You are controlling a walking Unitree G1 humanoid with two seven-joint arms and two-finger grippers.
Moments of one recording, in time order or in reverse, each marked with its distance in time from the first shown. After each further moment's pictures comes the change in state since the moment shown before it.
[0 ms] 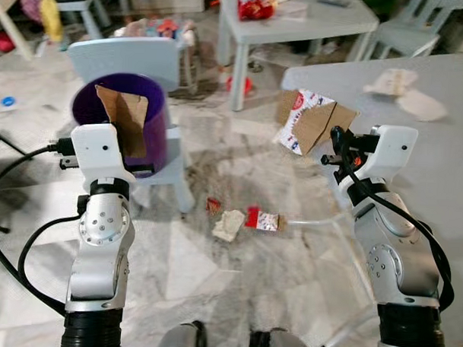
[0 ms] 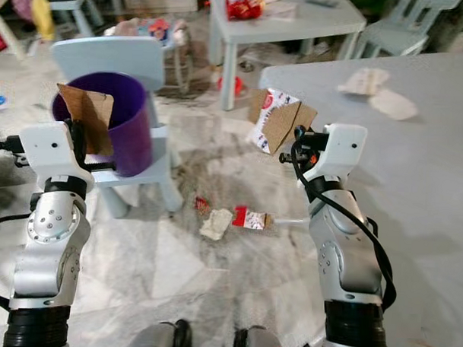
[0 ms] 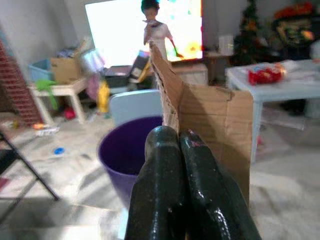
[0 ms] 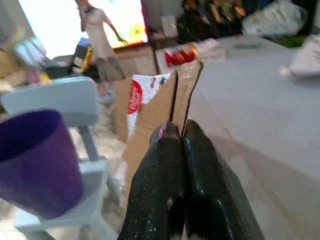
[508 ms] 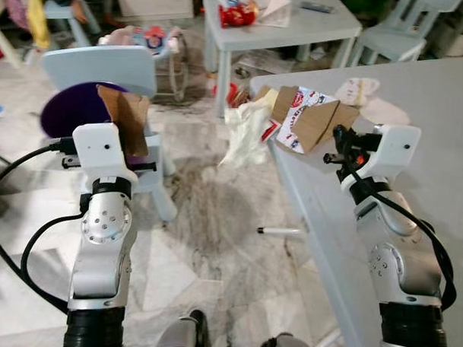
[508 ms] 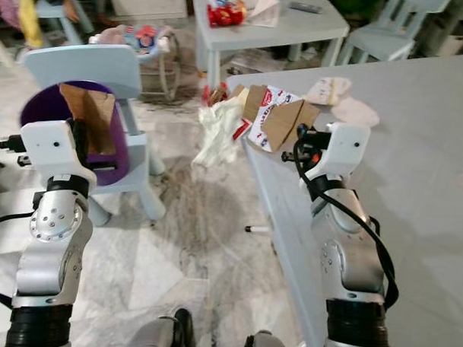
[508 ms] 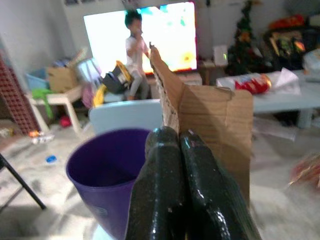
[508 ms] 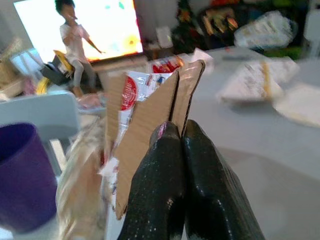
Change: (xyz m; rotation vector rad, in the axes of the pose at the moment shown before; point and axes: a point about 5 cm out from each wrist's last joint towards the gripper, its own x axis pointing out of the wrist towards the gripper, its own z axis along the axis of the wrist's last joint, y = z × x) left arm 0.001 0.002 0.001 -0.002 -0.010 0.010; right arm 0.001 0.000 0.003 -0.001 -0.014 0.002
